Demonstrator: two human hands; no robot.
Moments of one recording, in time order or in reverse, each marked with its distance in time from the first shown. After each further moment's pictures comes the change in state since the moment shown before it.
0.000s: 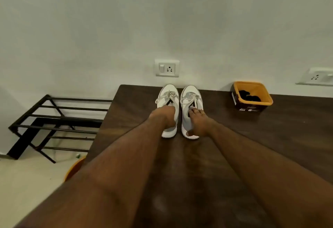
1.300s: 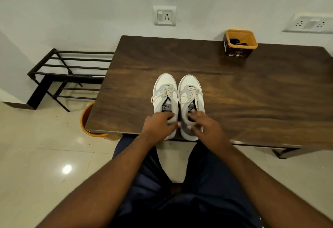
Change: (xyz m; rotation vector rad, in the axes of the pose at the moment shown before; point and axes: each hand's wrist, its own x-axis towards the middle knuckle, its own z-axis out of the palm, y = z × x) left_hand -0.282 0.032 0.145 -0.329 0.158 -0.011; right_hand -0.309 -0.063 0.127 0.565 0.458 -0.161
